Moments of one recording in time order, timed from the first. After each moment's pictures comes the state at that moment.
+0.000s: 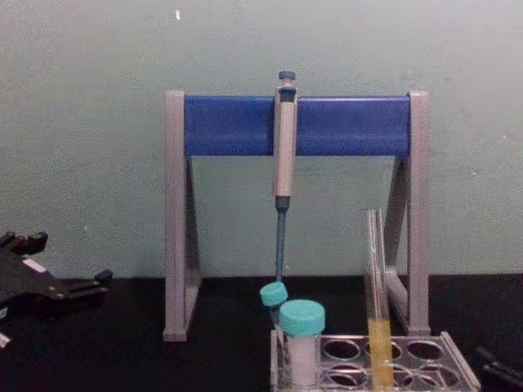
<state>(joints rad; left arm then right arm) -0.20 0.60 0.45 -1.41 -0.25 -0.12 0.03 -0.05 0.28 -0.20 -1.43 0.23 -0.17 0.11</state>
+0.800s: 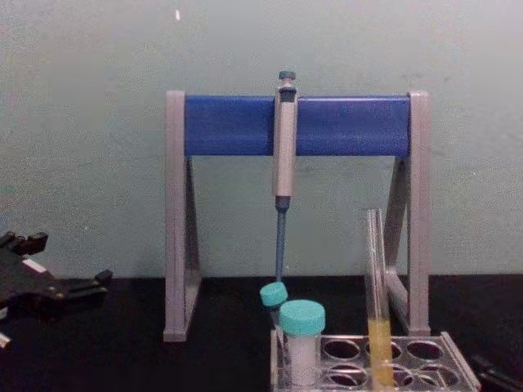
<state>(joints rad) -0.20 0.60 0.45 -1.41 -0.25 -0.12 0.03 -0.04 0.27 -0.19 -1.41 0.22 -0.16 0.12</state>
